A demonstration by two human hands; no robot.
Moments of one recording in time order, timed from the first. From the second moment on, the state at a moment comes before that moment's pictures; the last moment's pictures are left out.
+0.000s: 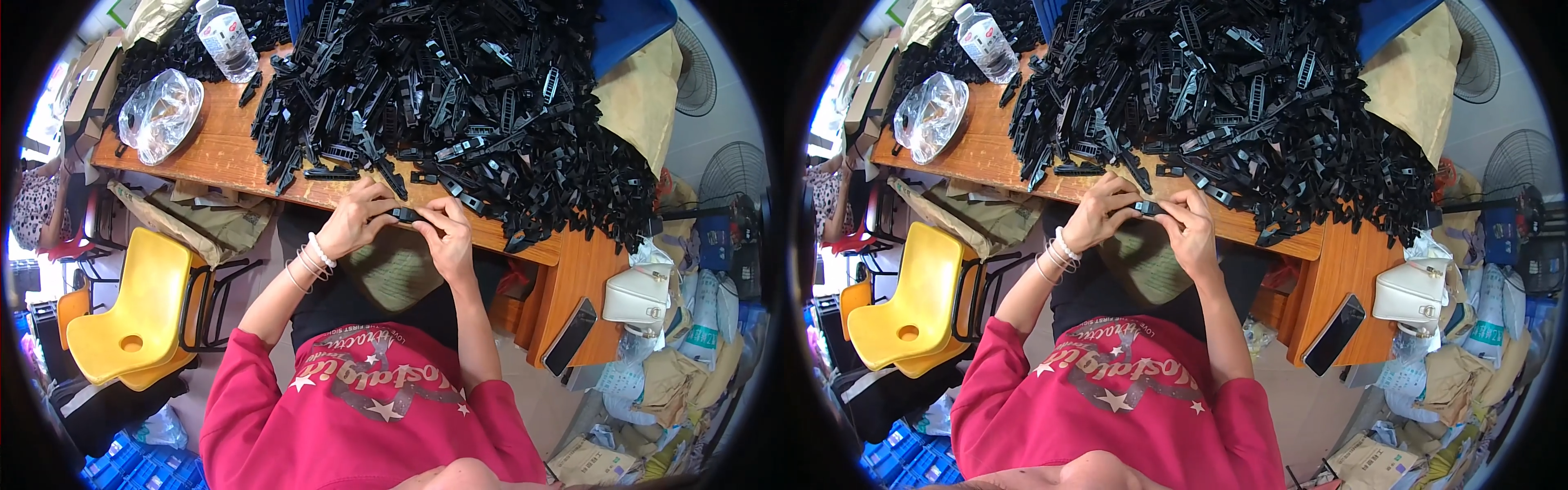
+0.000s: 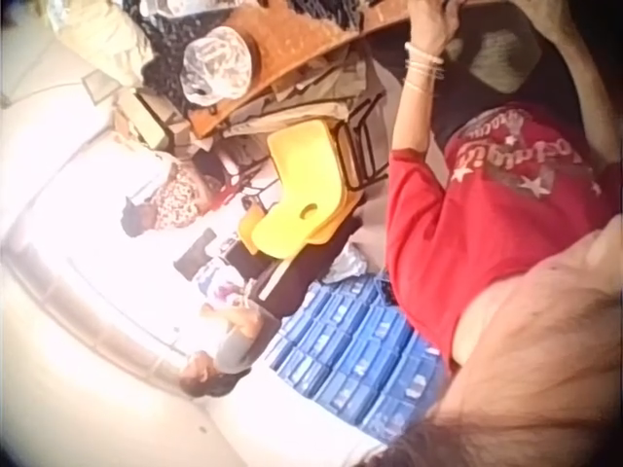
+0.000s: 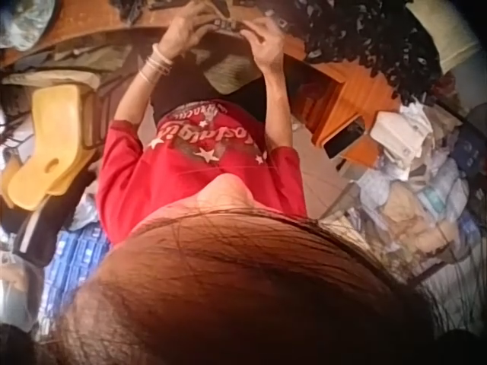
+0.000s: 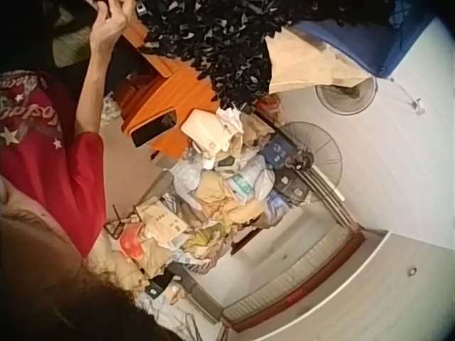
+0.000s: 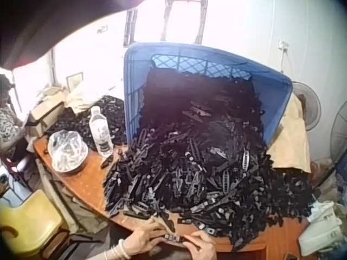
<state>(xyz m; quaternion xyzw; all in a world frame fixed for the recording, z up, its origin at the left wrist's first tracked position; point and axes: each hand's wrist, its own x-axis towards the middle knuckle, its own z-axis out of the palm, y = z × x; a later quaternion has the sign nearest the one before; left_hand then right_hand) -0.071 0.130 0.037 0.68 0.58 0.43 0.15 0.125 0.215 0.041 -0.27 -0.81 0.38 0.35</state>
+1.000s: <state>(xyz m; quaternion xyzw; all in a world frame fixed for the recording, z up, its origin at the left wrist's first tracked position) -0.072 0.133 0.038 0.69 0.59 0.40 0.12 0.132 0.214 0.035 -0.32 -0.76 0.43 0.37</state>
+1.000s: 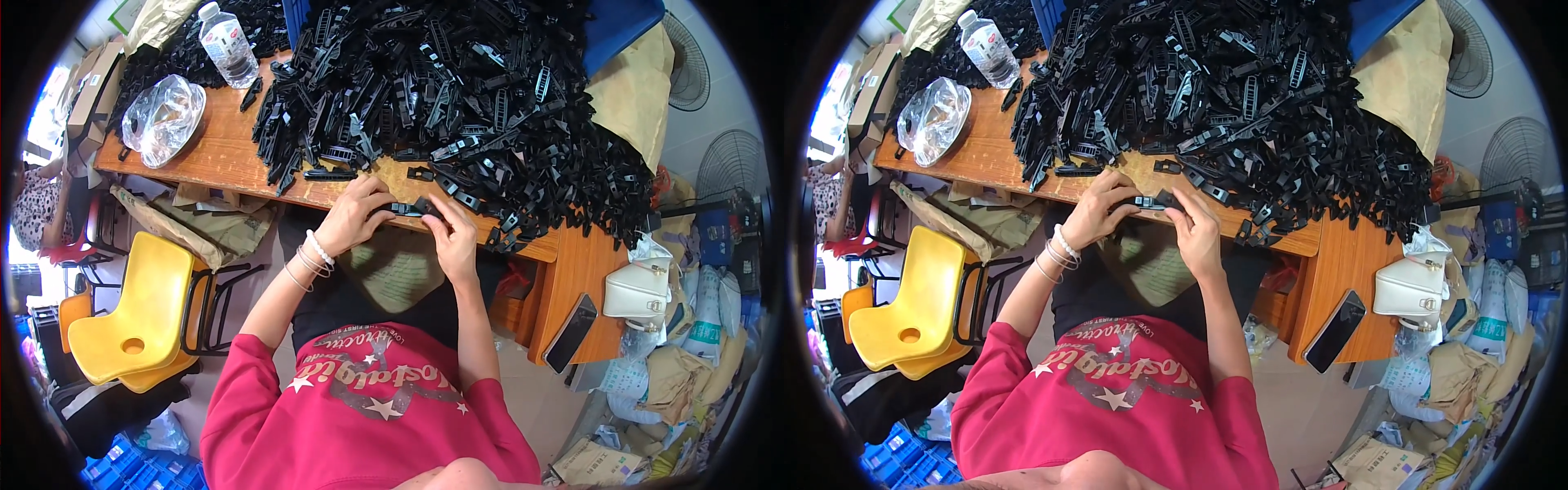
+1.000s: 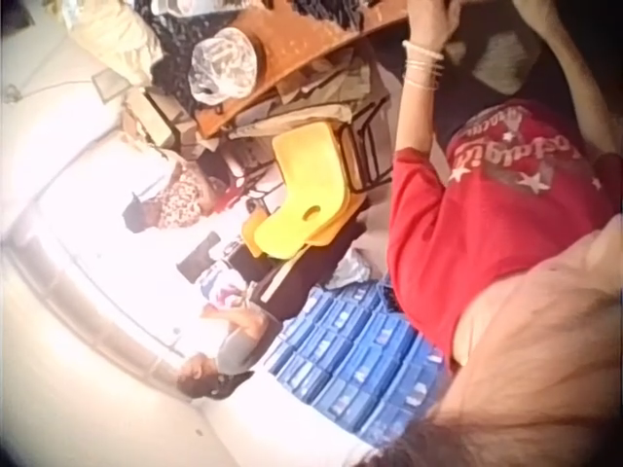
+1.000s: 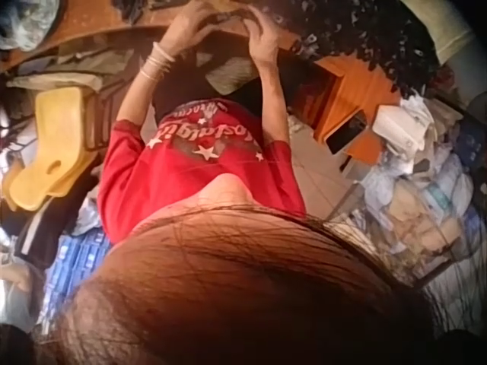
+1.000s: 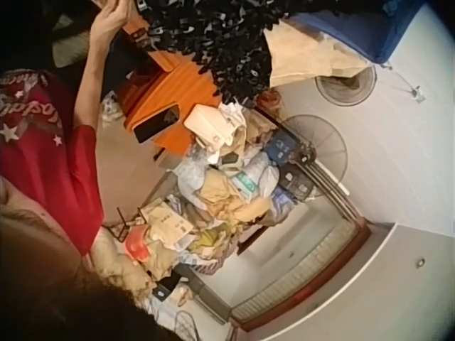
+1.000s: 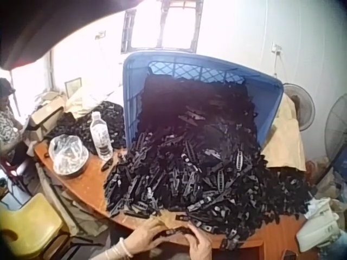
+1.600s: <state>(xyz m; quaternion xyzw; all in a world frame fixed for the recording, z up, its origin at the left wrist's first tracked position) -0.073 0.134 0.037 0.69 0.57 0.42 0.14 0.117 0.215 0.038 -0.30 -0.81 0.36 0.35</state>
